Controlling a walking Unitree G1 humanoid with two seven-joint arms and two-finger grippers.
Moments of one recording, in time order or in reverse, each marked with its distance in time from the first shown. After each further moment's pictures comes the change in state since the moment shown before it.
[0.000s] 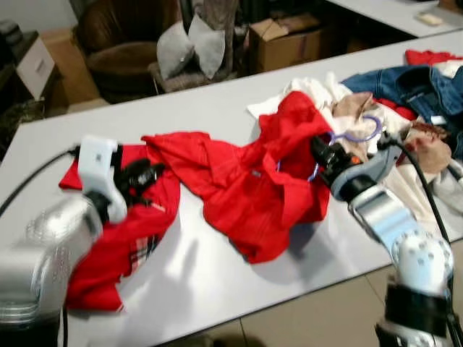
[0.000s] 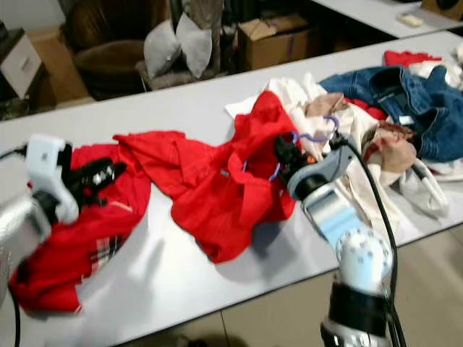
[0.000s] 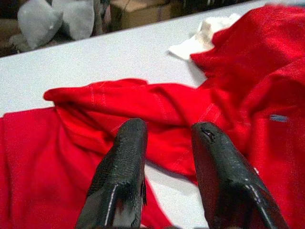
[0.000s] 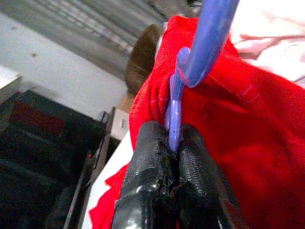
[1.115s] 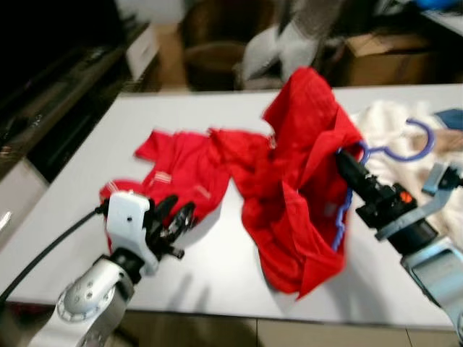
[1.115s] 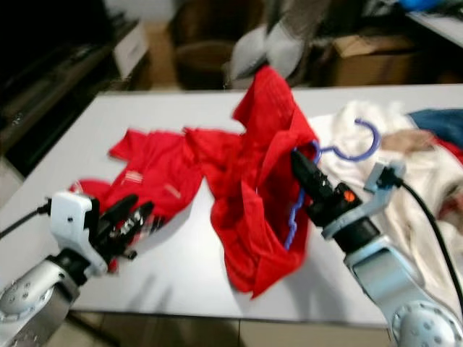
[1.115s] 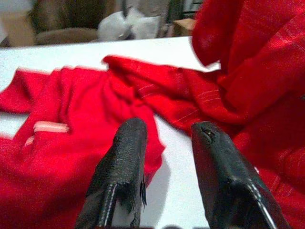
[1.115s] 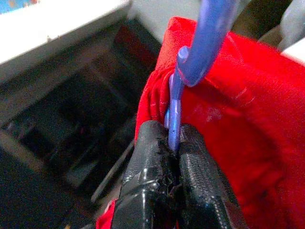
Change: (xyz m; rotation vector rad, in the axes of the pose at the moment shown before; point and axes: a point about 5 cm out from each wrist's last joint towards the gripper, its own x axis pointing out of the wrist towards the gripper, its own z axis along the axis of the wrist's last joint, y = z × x) left arm -0.025 -0.062 -0.038 0.007 -0.048 -0.047; right arm -0.077 0.009 0.009 -0.171 -0.018 0.255
